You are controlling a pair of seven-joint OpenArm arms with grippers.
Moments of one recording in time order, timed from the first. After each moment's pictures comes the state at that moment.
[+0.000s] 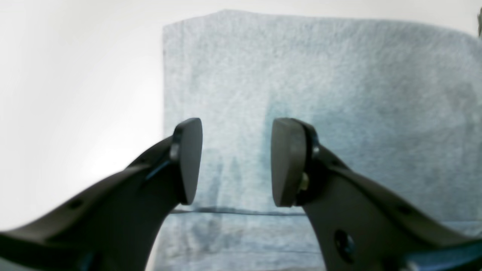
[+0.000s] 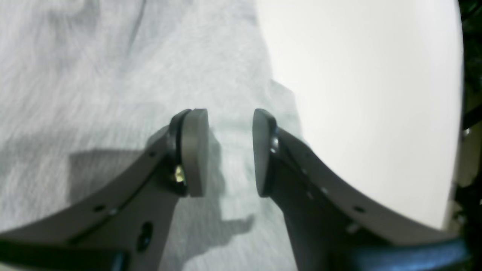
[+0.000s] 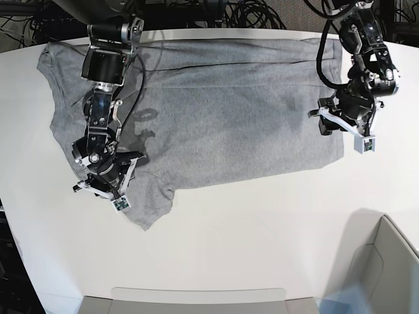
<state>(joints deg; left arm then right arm) 11.6 -11.6 -22.8 115.6 -25.1 -5.0 71.7 18.2 0.7 13.3 74.9 -27.3 32.1 -38.7</state>
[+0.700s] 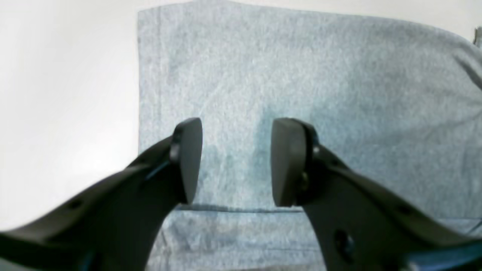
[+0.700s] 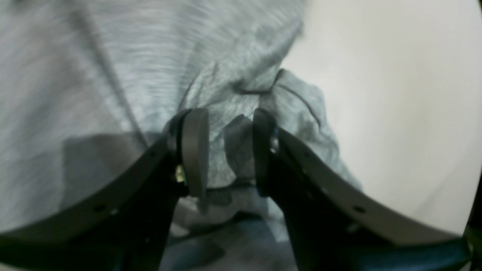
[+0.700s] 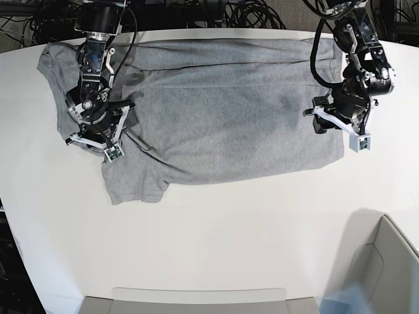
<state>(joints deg) 11.5 -9.9 -22.8 115.4 -25.0 -5.0 72.2 -1.2 2.9 13.1 91.2 -24.5 34.3 -39.7</state>
